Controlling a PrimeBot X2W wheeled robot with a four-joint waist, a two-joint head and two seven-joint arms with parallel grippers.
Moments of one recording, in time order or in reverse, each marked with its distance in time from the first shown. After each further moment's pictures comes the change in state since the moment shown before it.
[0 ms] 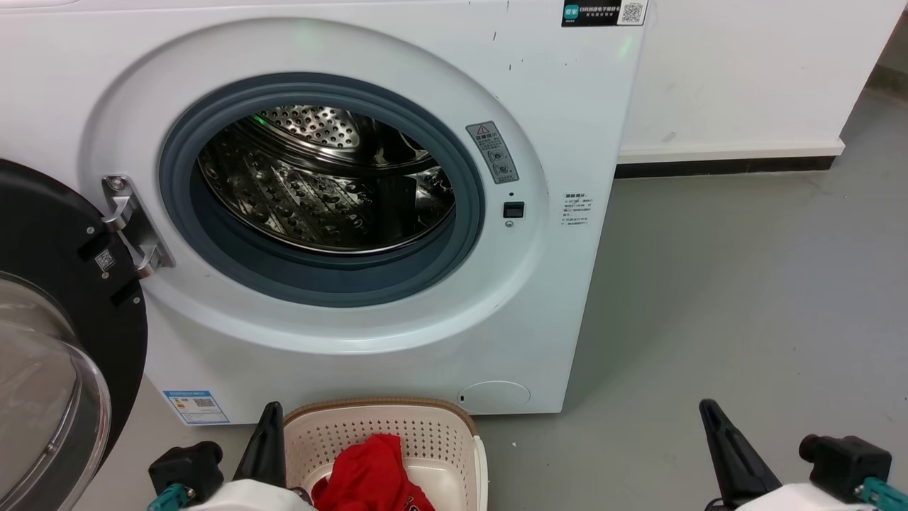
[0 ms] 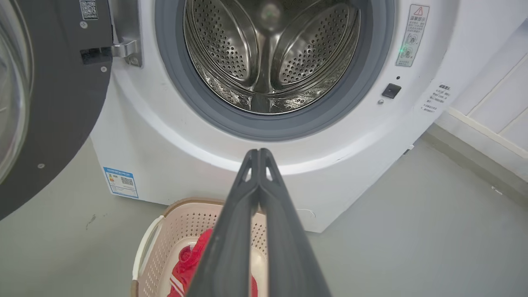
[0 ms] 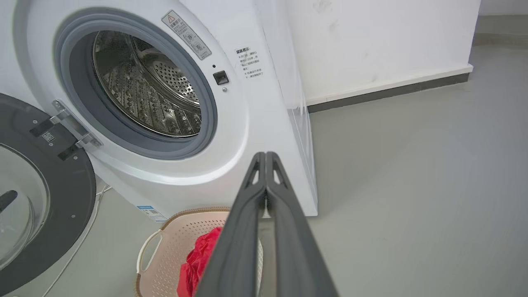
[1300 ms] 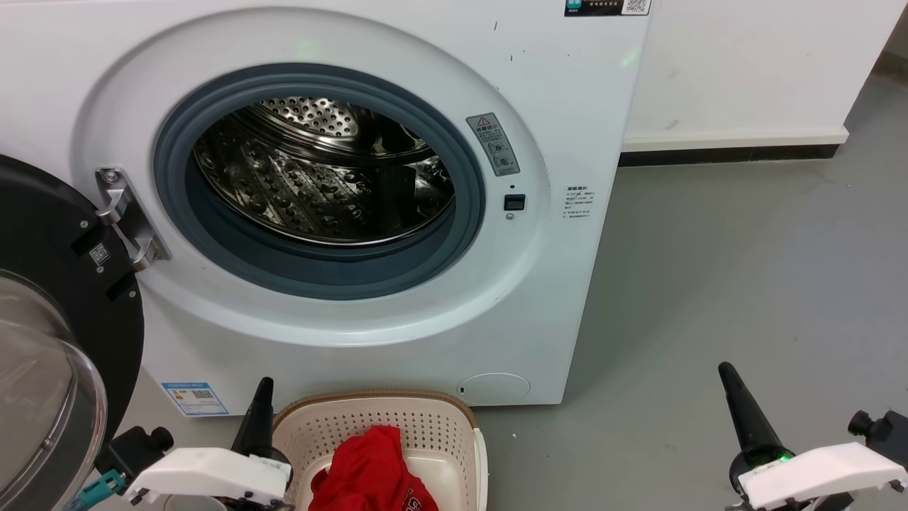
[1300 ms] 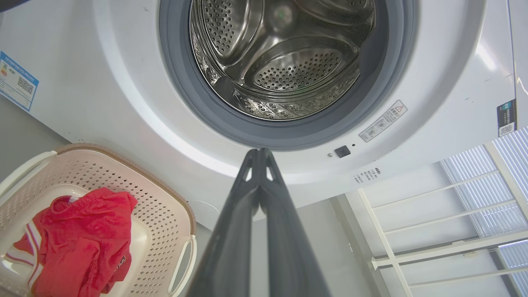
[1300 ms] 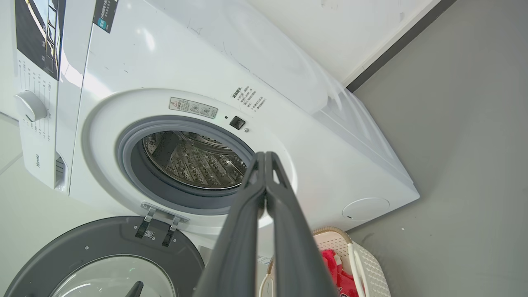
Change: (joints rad) left arm -0.092 -0.018 0.081 0.071 -0.596 -0.074 0.095; right arm -0.135 -0.023 -0.033 0.148 0.639 0.000 0.002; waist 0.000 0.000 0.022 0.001
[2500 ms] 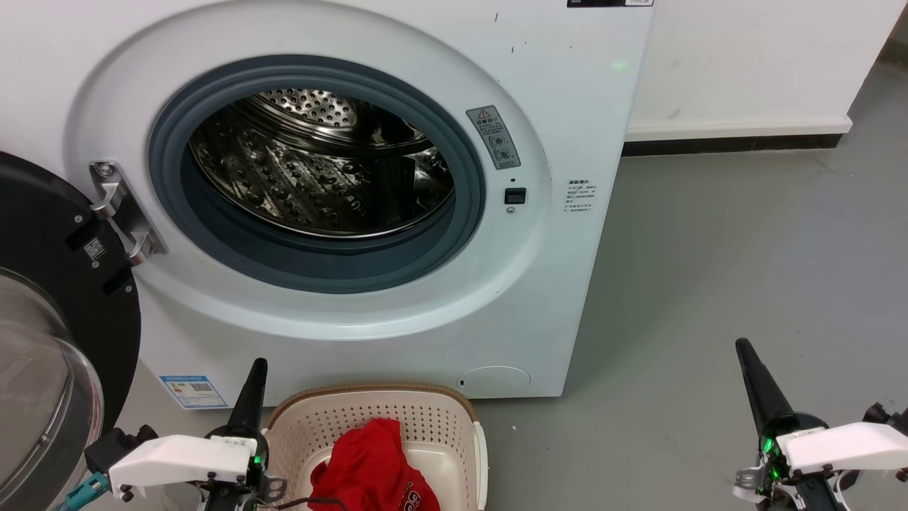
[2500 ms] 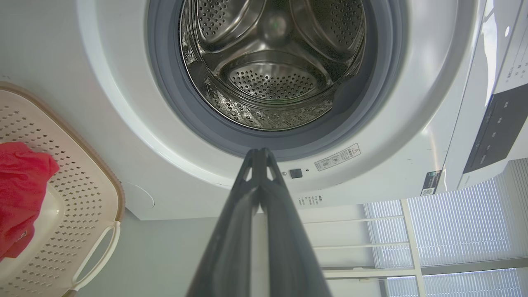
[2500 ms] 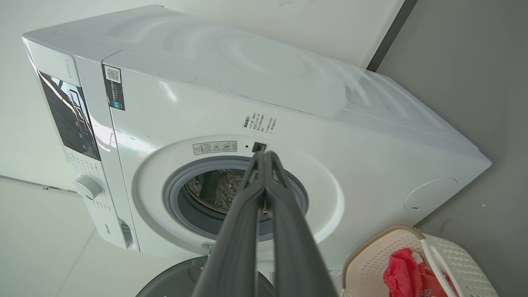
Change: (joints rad) left arm -0.057 -0.009 0.051 0.045 -0.358 -0.045 0.060; right arm -0.085 -0.002 -0.040 0.091 0.367 0.000 0.021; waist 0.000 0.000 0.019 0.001
